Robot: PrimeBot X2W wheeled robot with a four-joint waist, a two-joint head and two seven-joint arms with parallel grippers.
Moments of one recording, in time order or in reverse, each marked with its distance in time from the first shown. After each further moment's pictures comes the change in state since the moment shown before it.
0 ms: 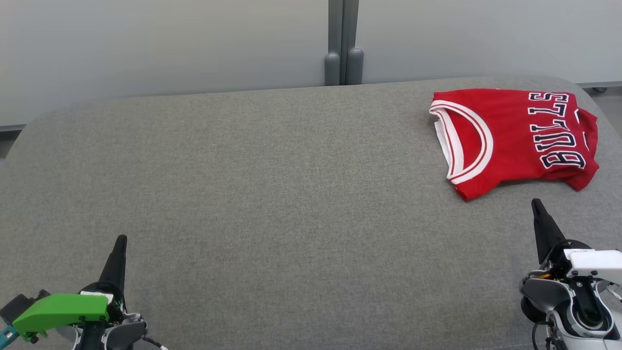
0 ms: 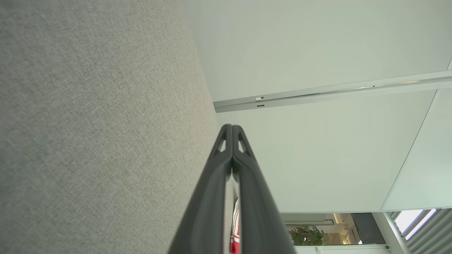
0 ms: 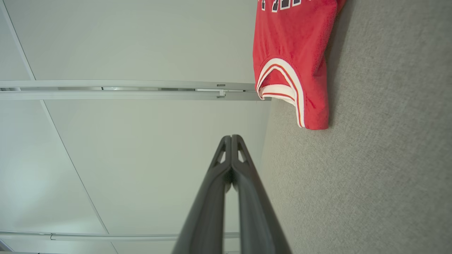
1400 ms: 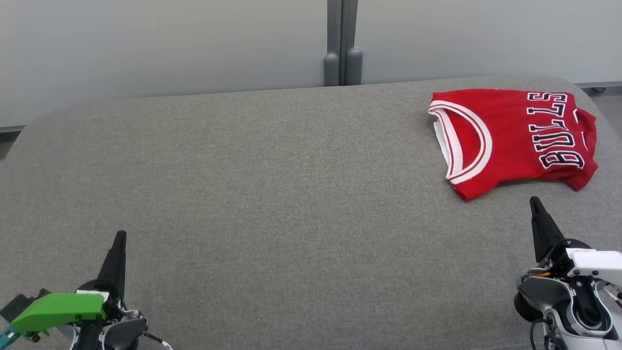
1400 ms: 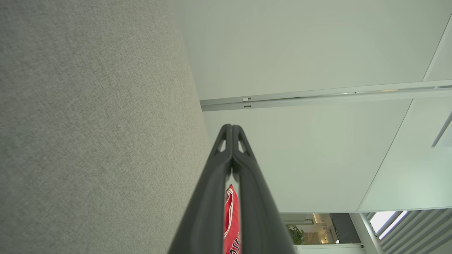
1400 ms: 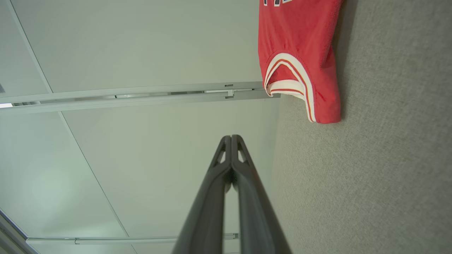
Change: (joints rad) left arm -0.001 -0.004 0.002 -0.018 -0.090 -0.012 0.013; right arm -0.012 0.020 -0.017 0.004 0.079 0.009 0.021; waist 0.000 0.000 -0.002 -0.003
